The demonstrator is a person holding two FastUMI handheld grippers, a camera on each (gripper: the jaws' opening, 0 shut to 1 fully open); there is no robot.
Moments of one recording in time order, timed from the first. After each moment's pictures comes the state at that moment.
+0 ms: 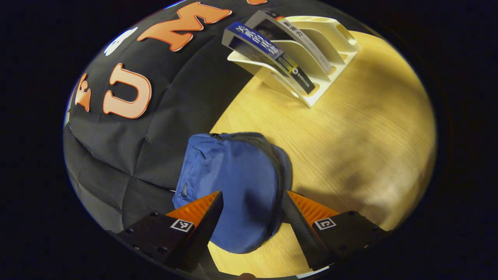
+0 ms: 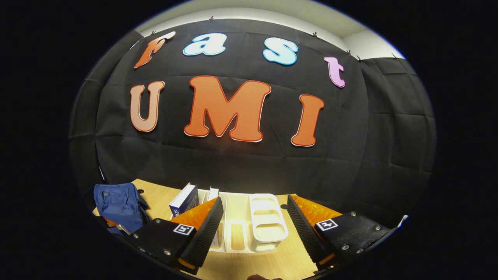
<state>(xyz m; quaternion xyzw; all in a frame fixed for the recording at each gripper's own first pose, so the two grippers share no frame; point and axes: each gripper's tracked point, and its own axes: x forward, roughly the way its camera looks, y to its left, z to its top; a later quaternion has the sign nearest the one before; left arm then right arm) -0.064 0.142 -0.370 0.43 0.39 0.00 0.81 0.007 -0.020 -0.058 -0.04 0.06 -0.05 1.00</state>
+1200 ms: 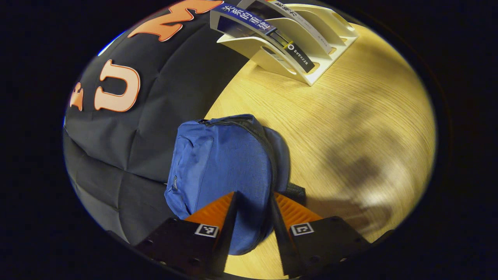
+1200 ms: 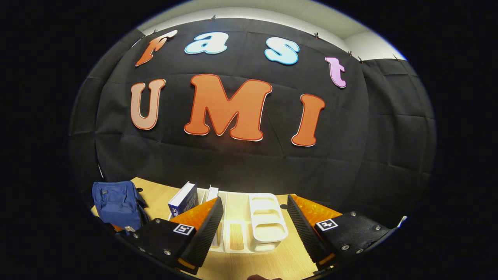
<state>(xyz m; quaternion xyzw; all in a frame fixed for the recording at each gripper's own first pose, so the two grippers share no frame) -0.054 0.154 -0.404 0.43 0.42 0.01 0.80 0.008 -0.020 -0.060 -0.05 0.06 -0.05 1.00</state>
